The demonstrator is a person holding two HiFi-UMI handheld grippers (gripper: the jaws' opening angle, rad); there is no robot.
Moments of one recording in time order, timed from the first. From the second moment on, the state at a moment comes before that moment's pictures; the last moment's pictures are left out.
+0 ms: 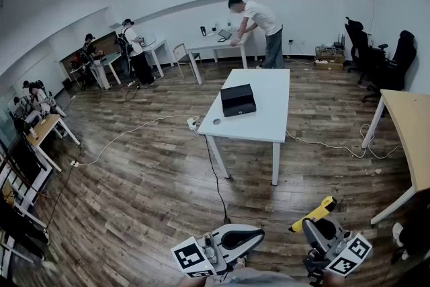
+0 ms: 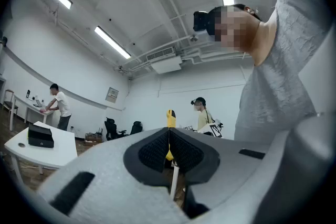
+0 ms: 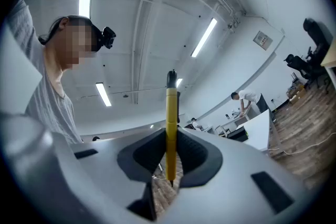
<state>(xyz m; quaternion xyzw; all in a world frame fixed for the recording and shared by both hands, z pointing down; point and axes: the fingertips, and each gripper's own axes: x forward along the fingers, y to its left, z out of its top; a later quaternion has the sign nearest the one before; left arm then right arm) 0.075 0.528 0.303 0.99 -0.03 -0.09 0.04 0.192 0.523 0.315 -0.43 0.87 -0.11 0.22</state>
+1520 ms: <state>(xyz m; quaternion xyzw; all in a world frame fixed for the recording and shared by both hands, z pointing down) 0.059 0.489 0.323 0.99 -0.05 -0.07 0.08 0.164 0.479 0.324 -0.41 0.88 -0.16 0.20</state>
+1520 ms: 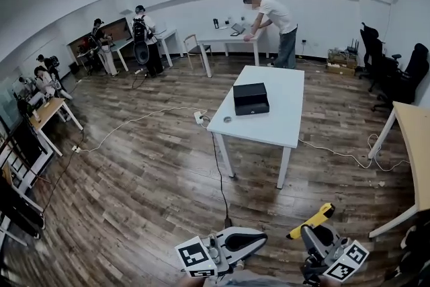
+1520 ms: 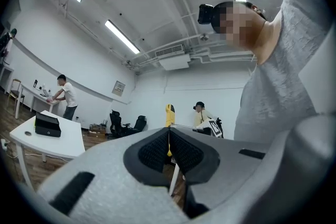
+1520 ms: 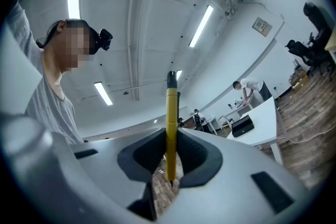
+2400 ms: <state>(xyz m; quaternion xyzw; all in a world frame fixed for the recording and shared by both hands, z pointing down) -0.013 0.341 0.323 0.99 -0.12 -0.08 0.06 0.089 0.338 0.309 -0.33 0.91 -0.16 0.17</state>
